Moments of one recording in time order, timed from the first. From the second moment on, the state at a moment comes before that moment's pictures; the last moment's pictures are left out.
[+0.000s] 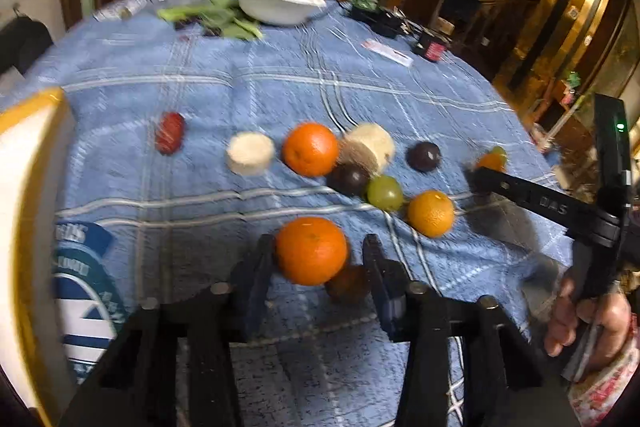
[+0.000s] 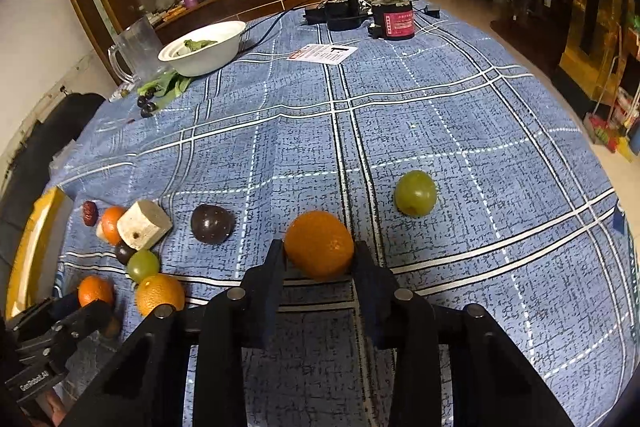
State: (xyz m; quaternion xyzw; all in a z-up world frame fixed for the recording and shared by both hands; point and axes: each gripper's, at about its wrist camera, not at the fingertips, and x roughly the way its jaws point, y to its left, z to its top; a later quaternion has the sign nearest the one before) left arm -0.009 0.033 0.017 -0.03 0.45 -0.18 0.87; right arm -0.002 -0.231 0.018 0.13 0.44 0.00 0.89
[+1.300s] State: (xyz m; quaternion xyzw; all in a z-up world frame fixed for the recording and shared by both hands) left arm -0.011 0.323 0.035 -0.13 0.48 0.05 0.87; right arm -0.057 0.155 0.046 -0.05 0.45 0.33 0.83
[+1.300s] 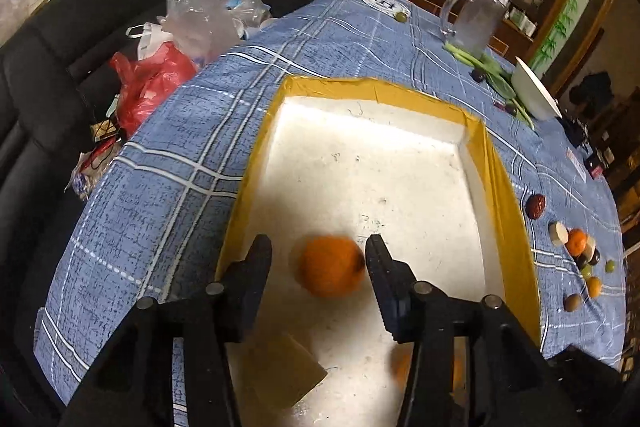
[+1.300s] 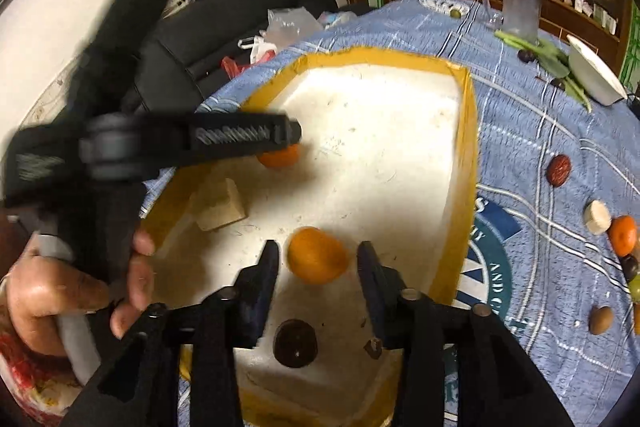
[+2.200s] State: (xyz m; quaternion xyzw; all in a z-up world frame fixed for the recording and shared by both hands) left arm 0.027 0.063 0.059 -0.10 0.47 -0.18 0.86; right arm -0.017 -0.159 0.033 0.14 0.44 0.11 0.88
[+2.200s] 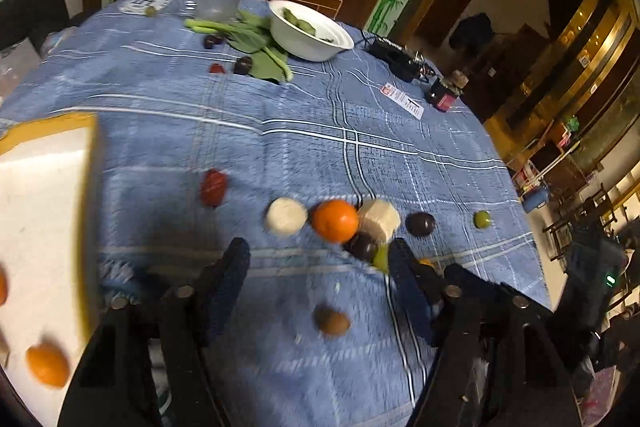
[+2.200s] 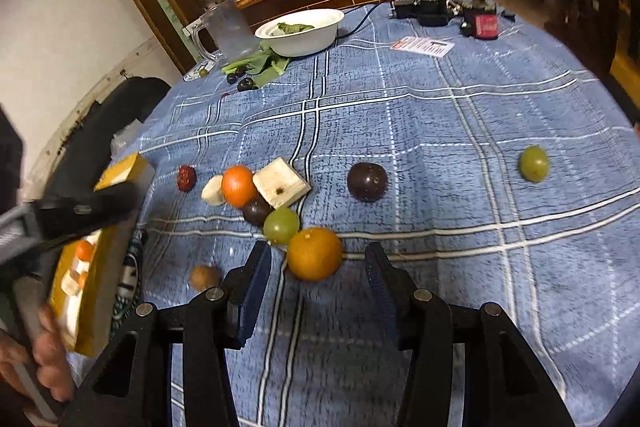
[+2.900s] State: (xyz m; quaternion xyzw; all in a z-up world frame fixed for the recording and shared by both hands) left arm 0.063 0.022 0.028 0.00 0.46 -0.22 0.86; right arm -0.010 -0.147 0.016 0.12 0.44 0.13 0.88
